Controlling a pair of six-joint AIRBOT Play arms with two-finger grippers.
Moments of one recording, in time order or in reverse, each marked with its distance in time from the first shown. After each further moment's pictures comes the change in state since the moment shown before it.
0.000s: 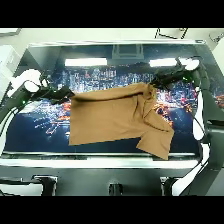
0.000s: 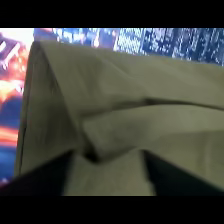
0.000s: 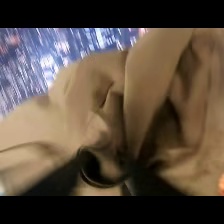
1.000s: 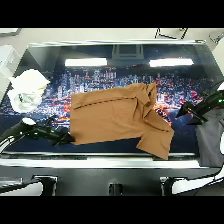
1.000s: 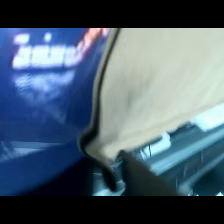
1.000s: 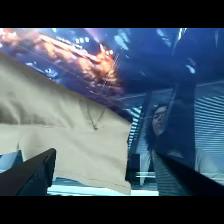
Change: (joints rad) left arm 0.158 0.175 -0.666 -0.169 -0.287 0.335; right arm -0.301 0.264 -0.453 -0.346 0.401 -0.198
